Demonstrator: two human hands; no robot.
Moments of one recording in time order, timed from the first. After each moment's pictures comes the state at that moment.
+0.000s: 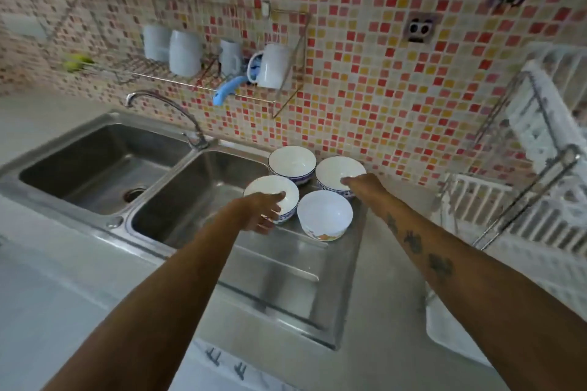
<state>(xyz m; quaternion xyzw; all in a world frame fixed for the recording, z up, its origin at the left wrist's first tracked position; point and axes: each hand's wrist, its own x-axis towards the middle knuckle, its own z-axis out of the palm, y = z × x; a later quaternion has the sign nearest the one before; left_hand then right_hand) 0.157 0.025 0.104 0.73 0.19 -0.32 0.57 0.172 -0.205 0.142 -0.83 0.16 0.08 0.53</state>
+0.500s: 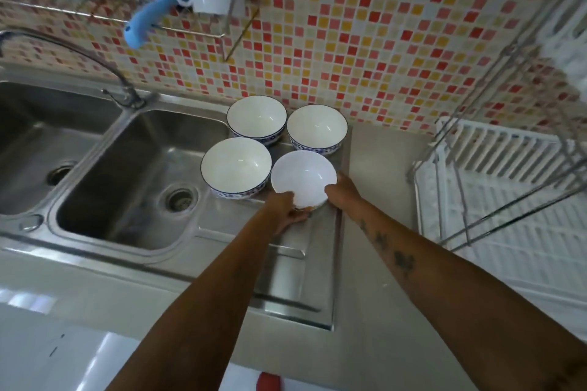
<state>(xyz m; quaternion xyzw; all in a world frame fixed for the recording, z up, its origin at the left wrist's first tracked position) 0.183 -0.068 -0.018 0.51 0.24 -0.30 0.77 0.194 -0.212 -0.006 -0.83 0.25 0.13 0.48</state>
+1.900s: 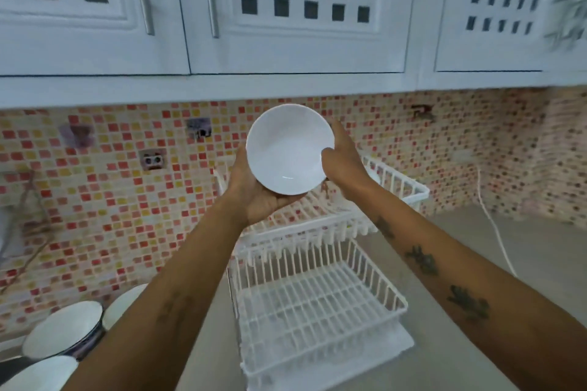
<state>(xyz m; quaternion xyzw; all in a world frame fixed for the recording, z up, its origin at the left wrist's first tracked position) 0.057 -0.343 0.351 0.39 -0.29 -0.41 0.77 -0.050 -0.460 0.383 -0.78 0.15 -0.38 0.48</state>
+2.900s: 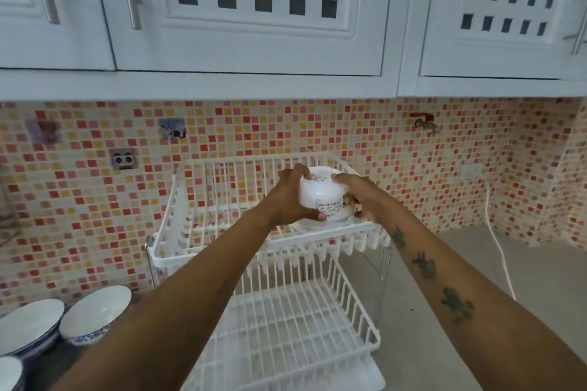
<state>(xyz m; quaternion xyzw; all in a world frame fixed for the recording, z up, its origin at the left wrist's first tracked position) 0.048 -0.495 0.318 0.79 -0.48 0.01 0.37 -0.058 -0.632 0.340 -0.74 0.28 -0.16 0.59</state>
